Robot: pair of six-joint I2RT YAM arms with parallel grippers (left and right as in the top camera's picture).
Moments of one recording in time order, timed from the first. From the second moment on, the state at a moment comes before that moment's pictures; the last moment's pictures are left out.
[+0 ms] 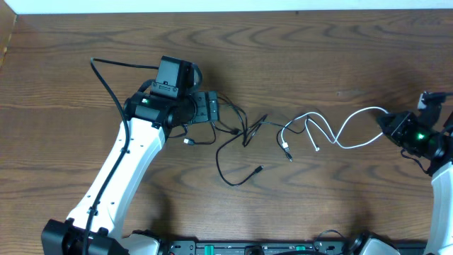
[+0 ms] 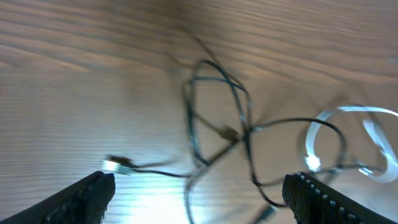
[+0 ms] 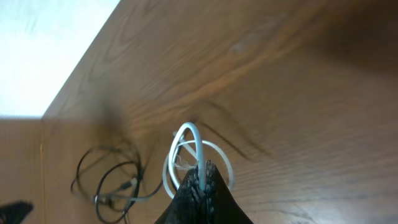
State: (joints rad) left arm -0.29 1.47 1.22 -0.82 0.16 -0.38; right arm -0.49 1.23 0.89 -0.64 -0.69 0.26
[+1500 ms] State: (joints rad) left arm -0.63 1.81 1.22 -0.33 0.24 -0.96; right arm -0.09 1.23 0.89 -0.67 -0.79 0.17
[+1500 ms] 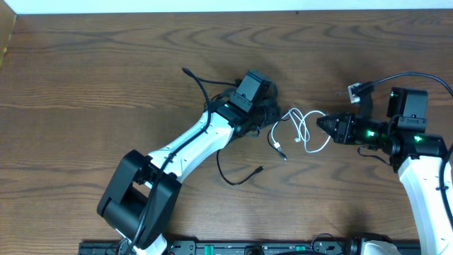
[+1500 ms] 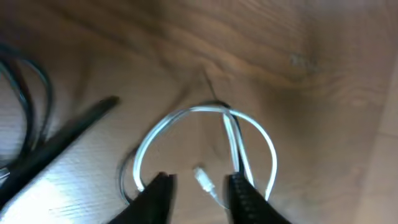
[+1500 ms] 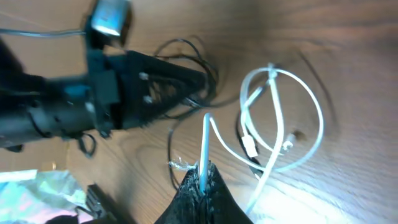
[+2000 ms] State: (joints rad) left arm -0.33 1.81 1.22 -0.82 0.10 -0.69; right arm -0.26 1.23 0.89 -0.85 0.11 0.43
